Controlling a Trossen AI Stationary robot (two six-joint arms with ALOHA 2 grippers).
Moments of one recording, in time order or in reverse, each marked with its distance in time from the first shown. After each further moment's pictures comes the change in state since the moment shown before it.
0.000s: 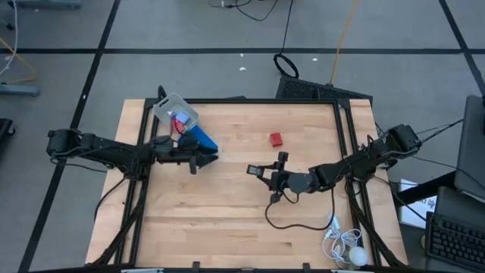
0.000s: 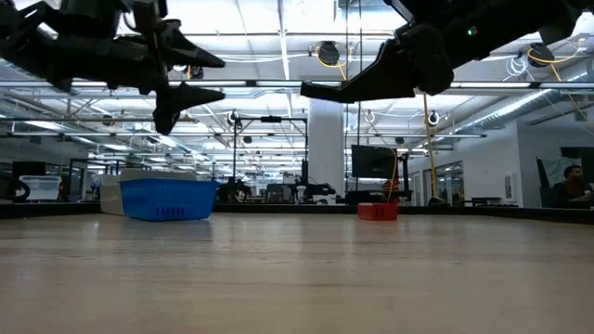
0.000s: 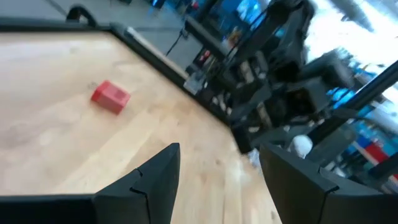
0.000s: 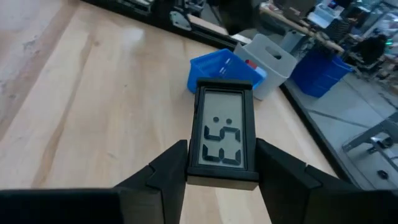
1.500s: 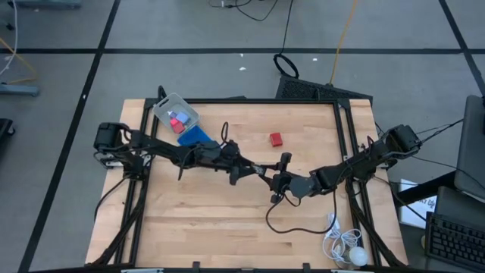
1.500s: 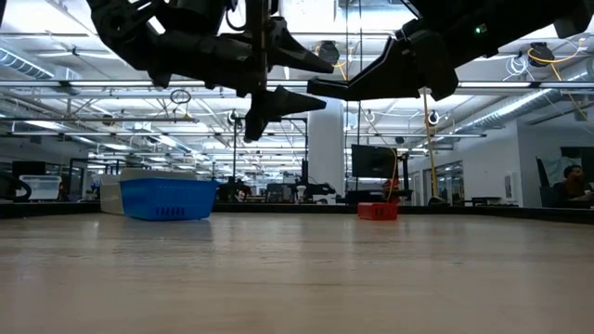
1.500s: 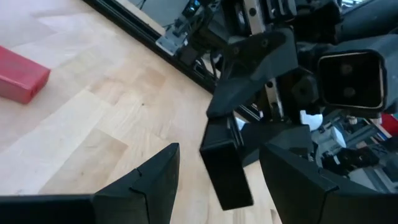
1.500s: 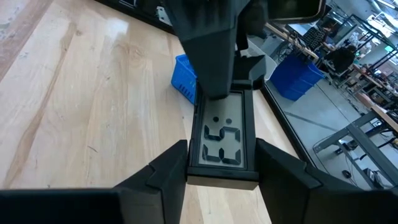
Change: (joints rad) left arm -0.076 0.620 0.510 -0.031 0.083 0.021; right arm 0.042 0.000 0.001 -0.006 0.120 -0.056
